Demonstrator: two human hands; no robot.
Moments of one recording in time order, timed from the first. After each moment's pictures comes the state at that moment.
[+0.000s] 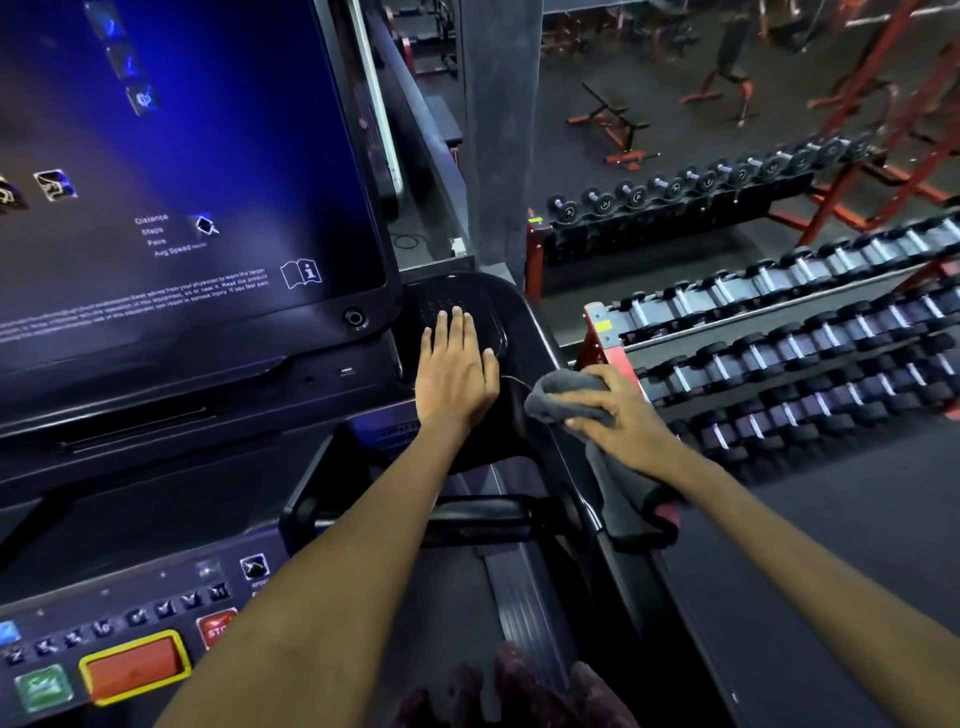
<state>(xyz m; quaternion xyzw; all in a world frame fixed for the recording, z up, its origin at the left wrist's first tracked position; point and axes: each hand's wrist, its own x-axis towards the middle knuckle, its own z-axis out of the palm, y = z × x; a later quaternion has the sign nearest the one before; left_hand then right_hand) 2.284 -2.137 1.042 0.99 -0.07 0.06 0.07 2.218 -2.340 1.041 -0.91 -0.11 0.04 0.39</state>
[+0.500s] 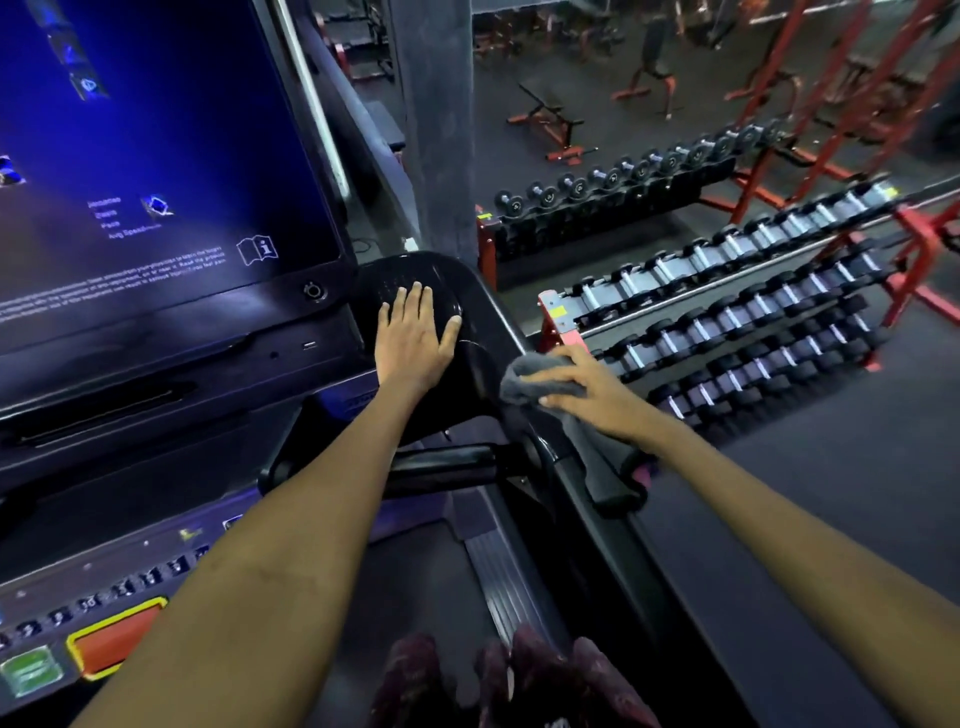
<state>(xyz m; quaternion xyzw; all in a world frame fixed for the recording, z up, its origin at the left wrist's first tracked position) 2.285 -2.128 1.038 0.99 -0.10 0.07 0.08 2.176 -2.351 1.048 -0.90 -0.09 0.08 0.41</state>
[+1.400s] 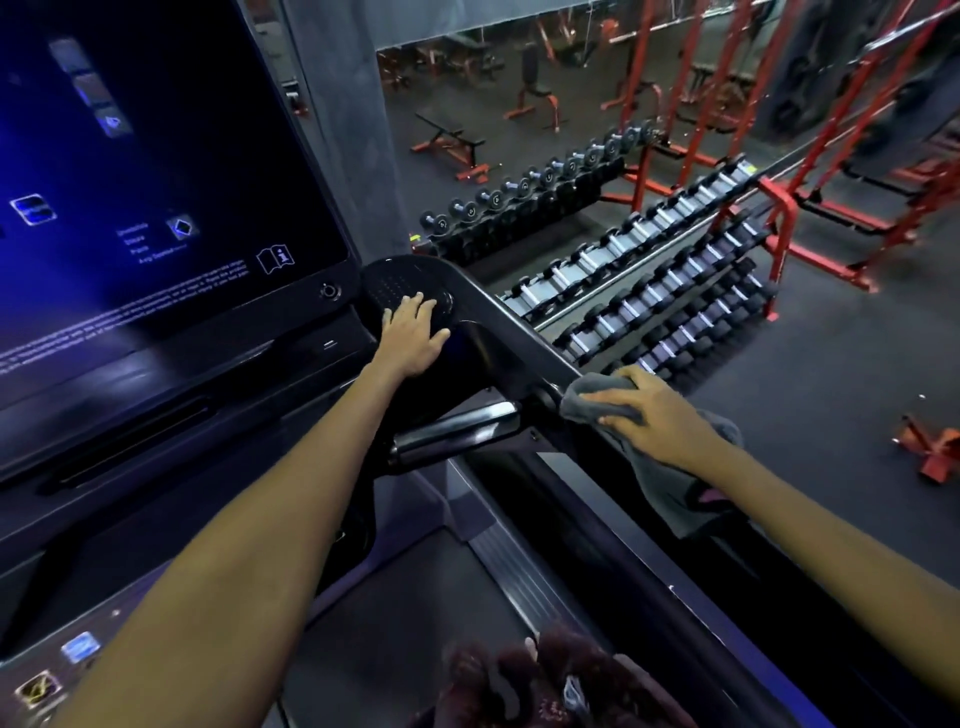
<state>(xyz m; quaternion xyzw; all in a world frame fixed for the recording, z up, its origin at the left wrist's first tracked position) 2.281 -2.094 1.056 0.95 -0.27 -0.06 0.17 2.043 -2.325 1.057 -0.97 0.03 -0.04 0.22</state>
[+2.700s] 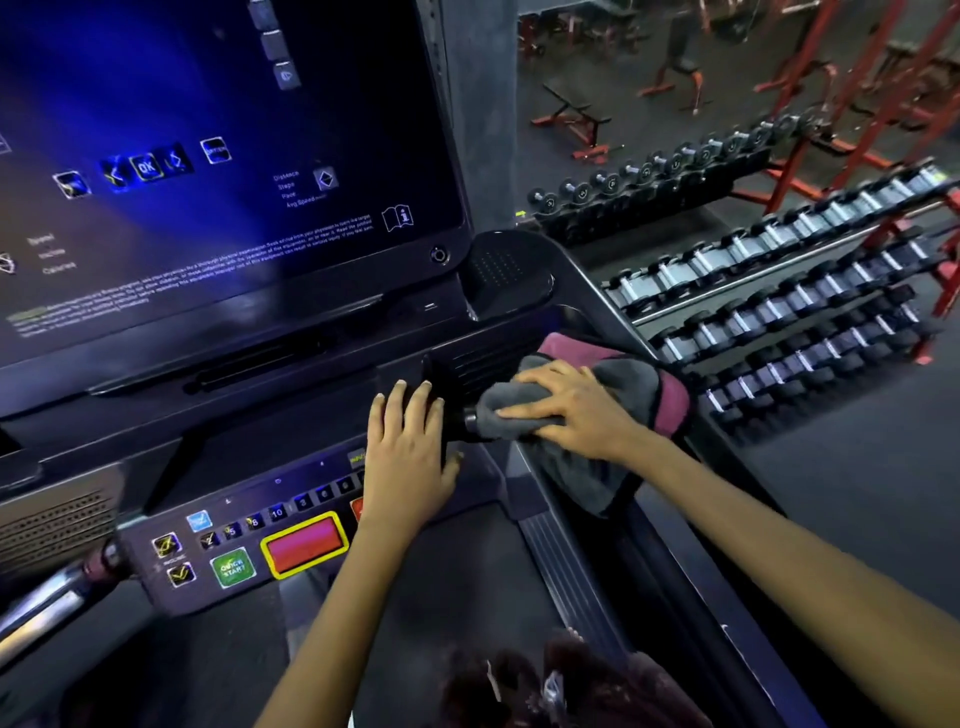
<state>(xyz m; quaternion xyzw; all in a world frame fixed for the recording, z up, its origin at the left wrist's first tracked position) 2.108 -1.970 1.052 0.97 -0.19 0.13 -0.03 2.126 -2.201 1.054 -0.94 -0.27 -0.07 0.18</state>
